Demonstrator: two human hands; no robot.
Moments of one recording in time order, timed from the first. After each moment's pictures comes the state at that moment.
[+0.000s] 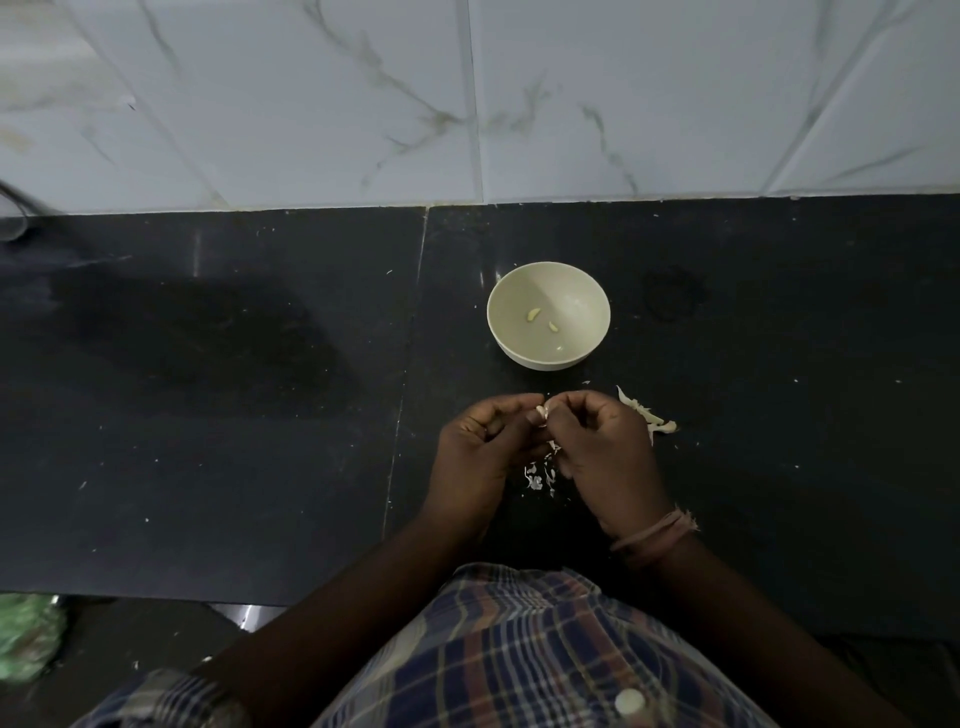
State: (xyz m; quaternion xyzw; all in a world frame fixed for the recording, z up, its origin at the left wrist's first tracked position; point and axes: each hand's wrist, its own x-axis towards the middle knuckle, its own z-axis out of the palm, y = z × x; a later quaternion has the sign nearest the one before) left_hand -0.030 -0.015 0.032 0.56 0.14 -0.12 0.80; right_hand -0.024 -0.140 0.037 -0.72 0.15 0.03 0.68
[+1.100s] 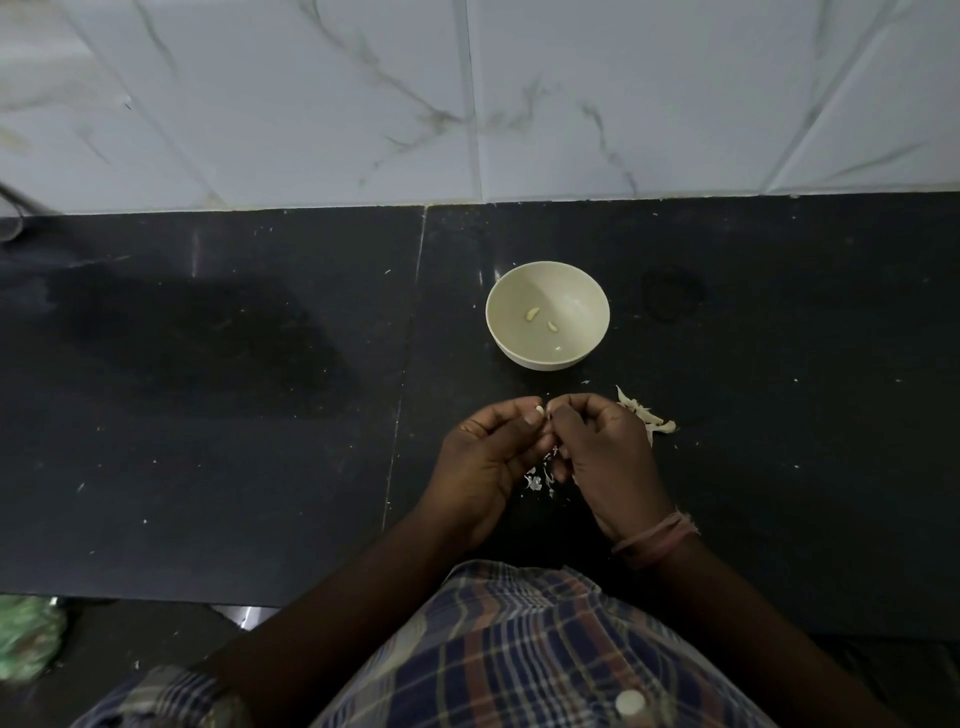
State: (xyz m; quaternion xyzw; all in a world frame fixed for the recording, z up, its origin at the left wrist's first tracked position) left_hand -0.022 -0.014 0.025 0.41 0.21 -0.18 0.87; right_hand -0.024 -0.139 0.037 -0.67 0.19 0.06 0.72
